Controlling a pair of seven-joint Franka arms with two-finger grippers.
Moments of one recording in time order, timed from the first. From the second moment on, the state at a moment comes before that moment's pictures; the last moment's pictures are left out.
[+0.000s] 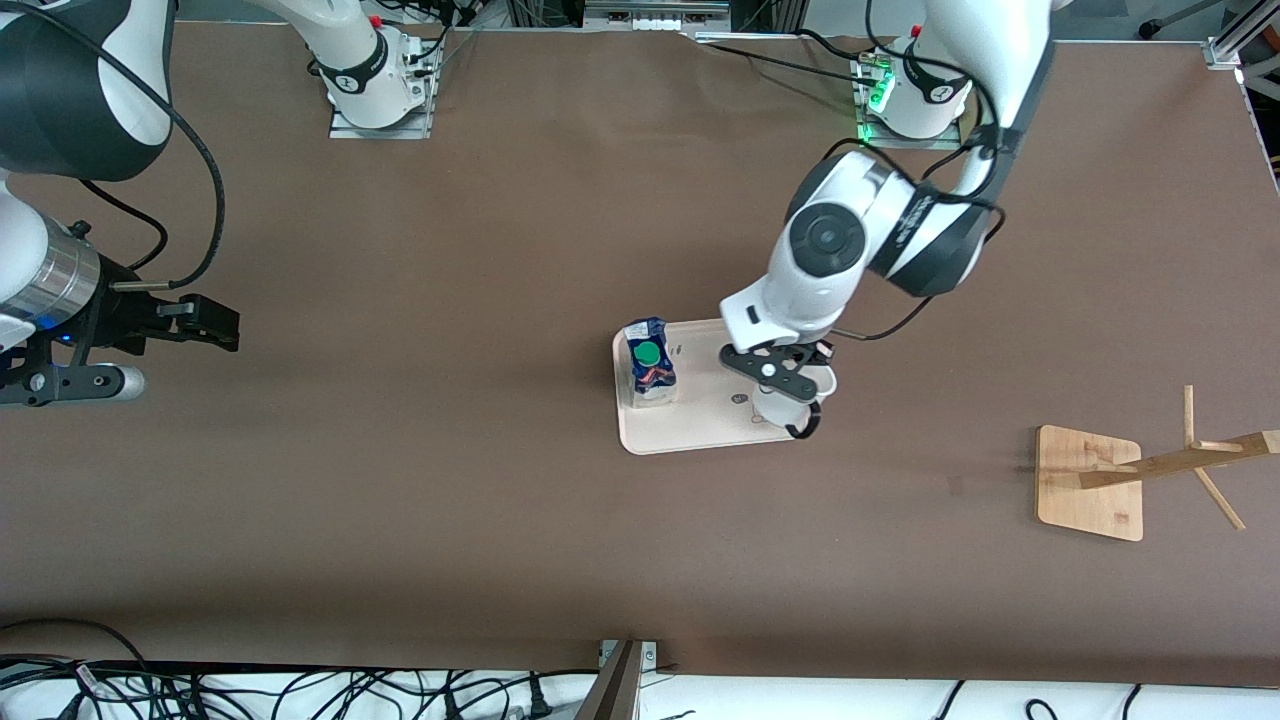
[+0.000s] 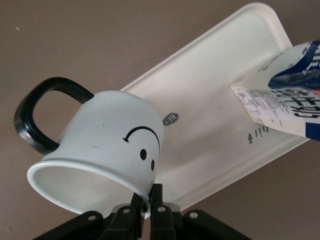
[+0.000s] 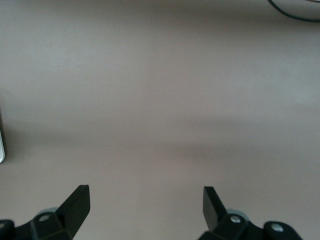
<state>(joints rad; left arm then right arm) -0.46 0.51 -0.09 -1.61 0.05 1.99 -0.13 0.46 0.48 -0.51 -1.05 0.16 1.43 -0.06</state>
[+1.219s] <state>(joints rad) -0.56 0.73 -0.02 -1.40 -0.04 1.78 -0.13 0.09 0.36 -0.15 -1.15 0.09 1.50 -0.06</state>
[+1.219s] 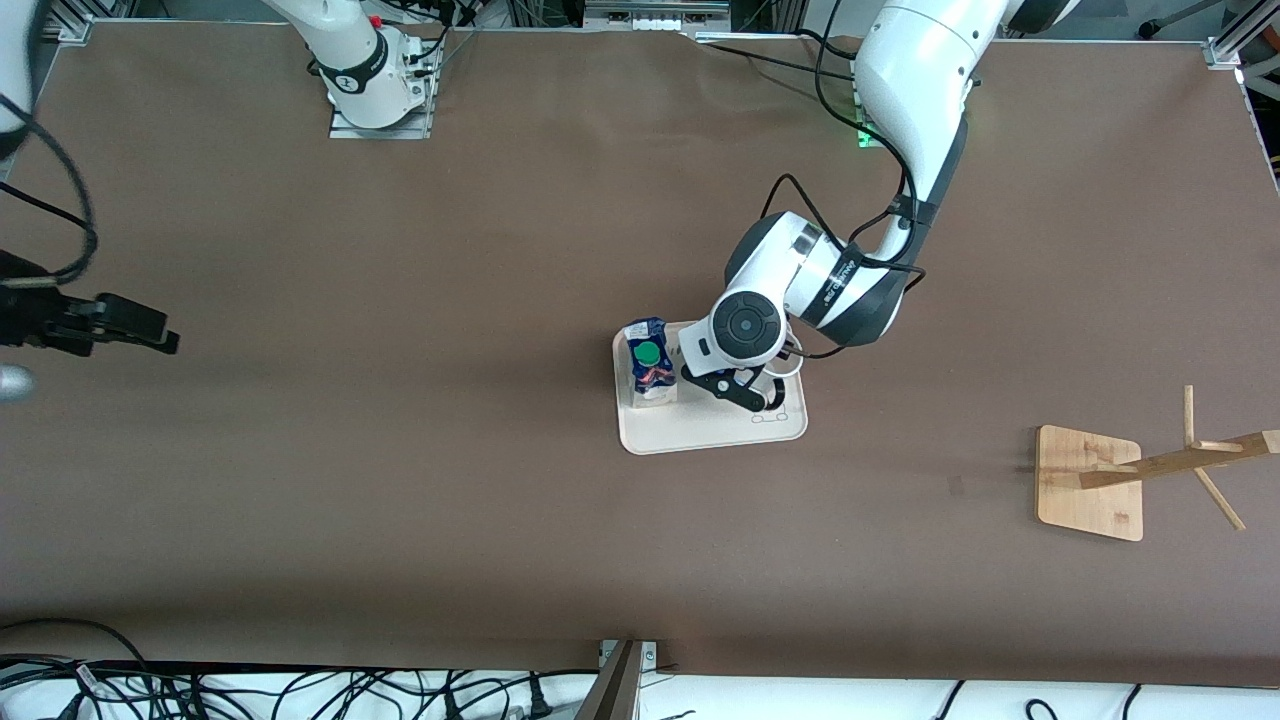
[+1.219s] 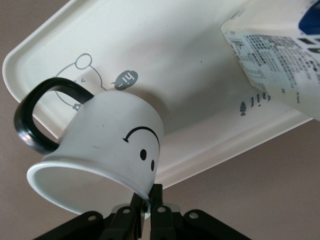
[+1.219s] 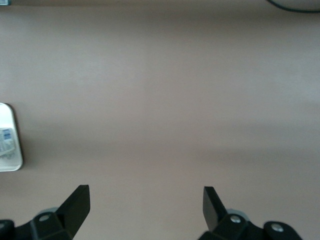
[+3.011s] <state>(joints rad) -0.44 0.52 0.20 -1.29 -0.15 1.69 -0.10 -0.04 0.16 0.07 -1.41 -0.02 1.54 0.05</state>
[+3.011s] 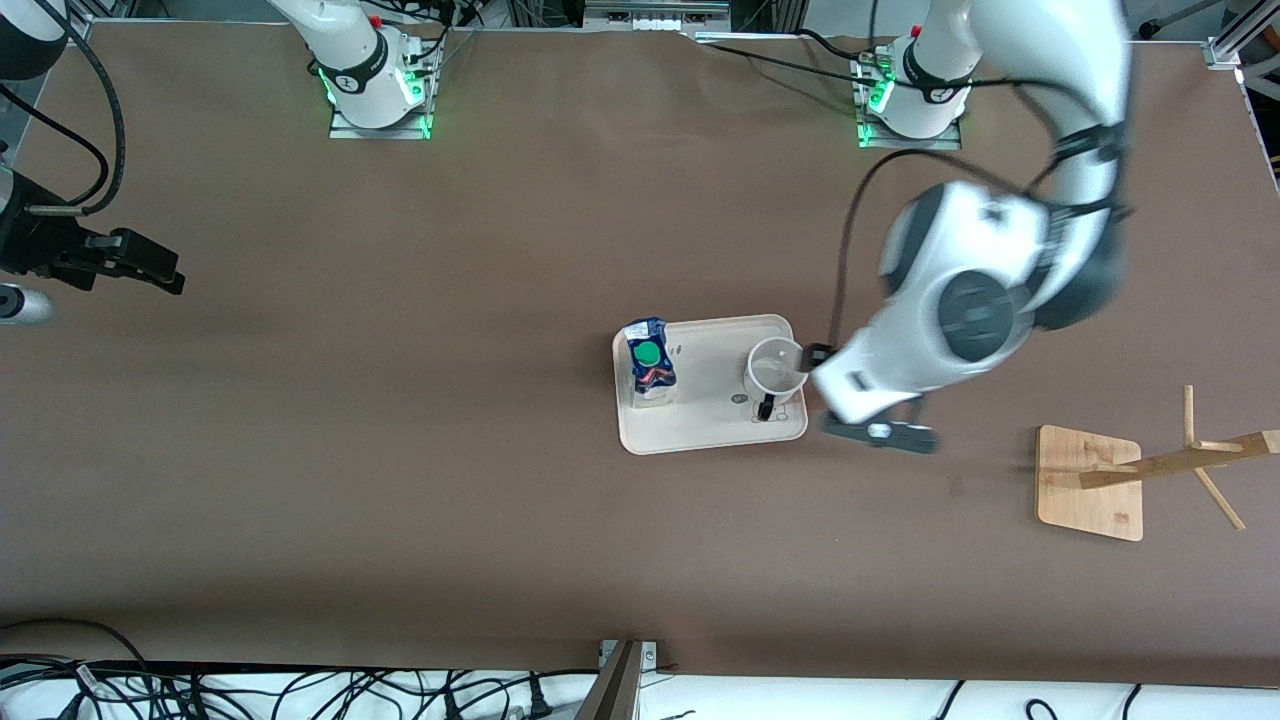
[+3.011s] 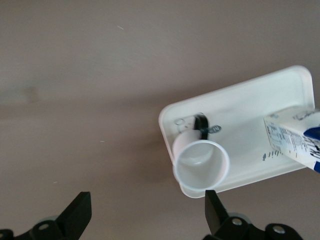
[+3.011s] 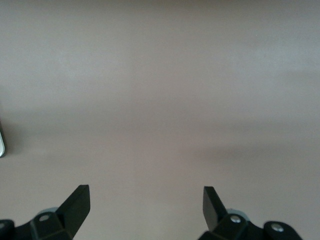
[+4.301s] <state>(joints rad) -0.10 0.01 0.10 -1.68 -0.04 1.67 -0.05 -0.05 0.17 0.00 -1.39 -0.04 1.46 -0.08</state>
